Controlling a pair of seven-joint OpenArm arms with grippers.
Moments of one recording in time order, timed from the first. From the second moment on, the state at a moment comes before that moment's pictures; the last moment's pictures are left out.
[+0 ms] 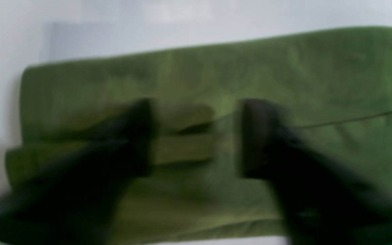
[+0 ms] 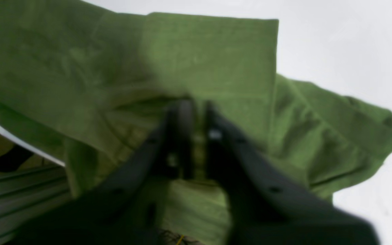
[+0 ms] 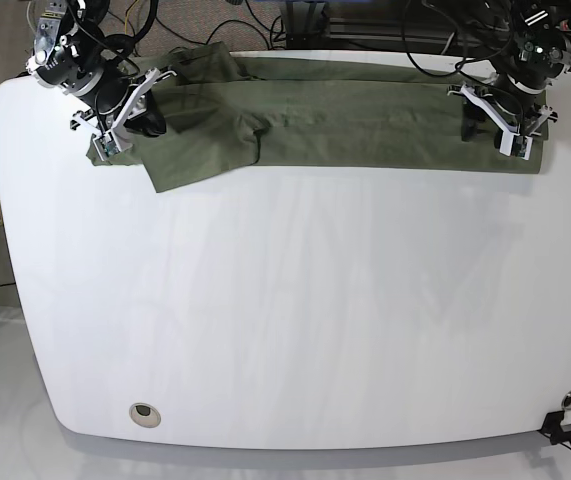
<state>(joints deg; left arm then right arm) 23.7 -0.9 -36.3 105.1 -9.4 -42.2 40.0 -28.6 11.9 23.5 112.2 32.1 40.1 -54.0</state>
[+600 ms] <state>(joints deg) 20.2 -3.4 -36.4 90.0 -12.7 -42.1 30.9 -27.0 13.6 18.0 89.7 35.1 40.6 -37.1</state>
